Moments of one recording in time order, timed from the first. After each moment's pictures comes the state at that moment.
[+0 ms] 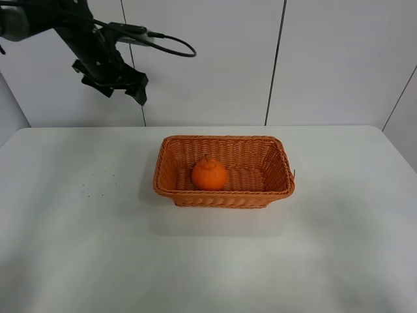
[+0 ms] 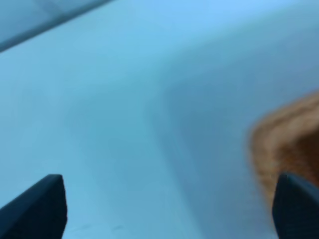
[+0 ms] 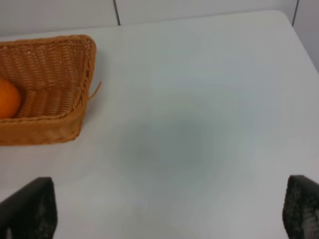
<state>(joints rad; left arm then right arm) -0.20 2.09 -1.99 0.02 0.94 0.15 0.02 0.01 -0.50 0.01 1.02 0.06</state>
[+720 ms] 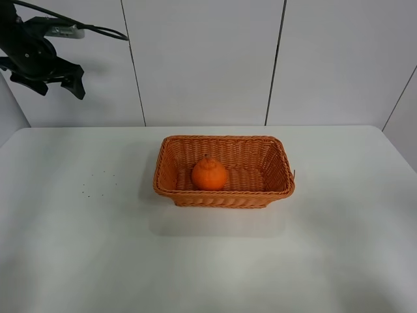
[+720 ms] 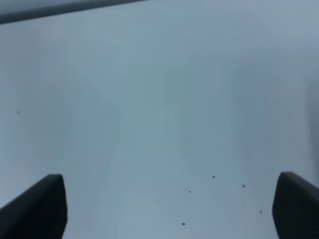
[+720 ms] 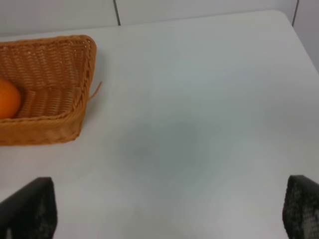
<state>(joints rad) 0.04 2.05 -1.97 0.02 1.01 0.19 0.02 0.01 -0.50 0.01 1.02 0.06</state>
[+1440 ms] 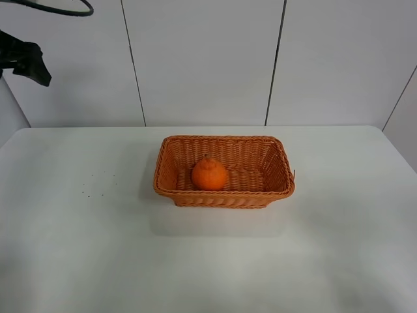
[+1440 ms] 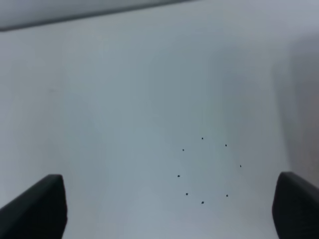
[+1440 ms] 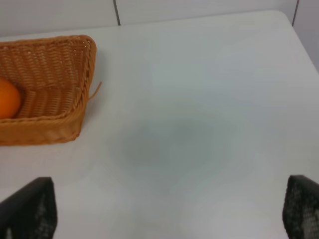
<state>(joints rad) 0.04 1.52 -1.49 0.02 0.84 0.19 0.02 0.01 -0.50 0.01 1.02 0.06</state>
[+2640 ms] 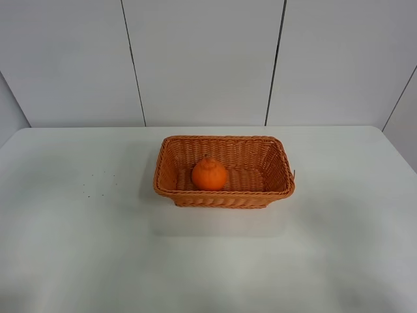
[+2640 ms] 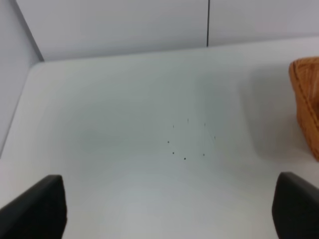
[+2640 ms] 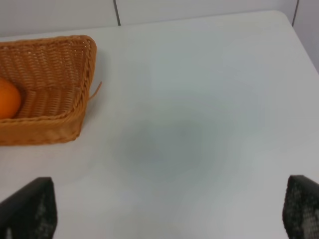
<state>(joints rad) 0.04 0.35 -0.75 0.02 0.82 0.12 0.02 0.01 -0.50 0.01 1.02 0.06</state>
